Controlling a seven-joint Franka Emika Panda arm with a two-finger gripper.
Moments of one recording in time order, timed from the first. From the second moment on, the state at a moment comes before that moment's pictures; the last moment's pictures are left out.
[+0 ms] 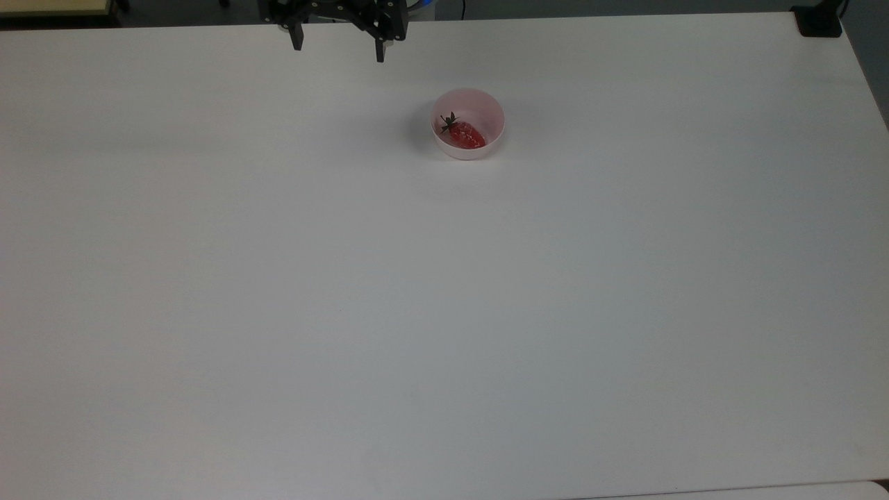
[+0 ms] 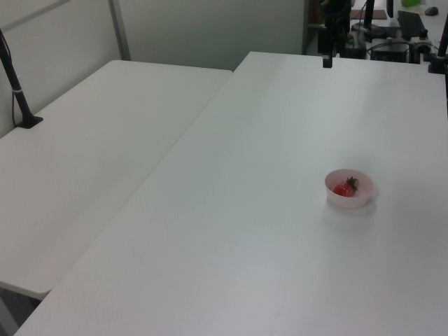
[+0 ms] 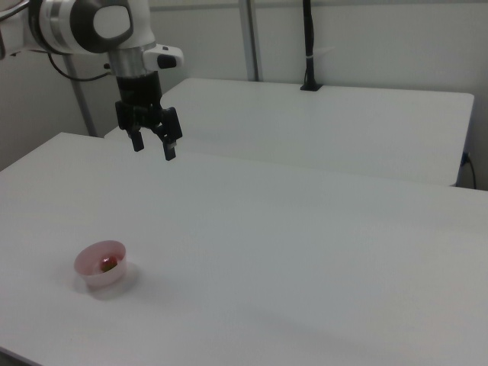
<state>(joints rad) 0.29 0.07 -0.30 -1.57 -0.01 1.57 0.10</state>
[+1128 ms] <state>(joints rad) 0.31 0.11 -0.09 -1.91 0.00 1.80 -0.04</state>
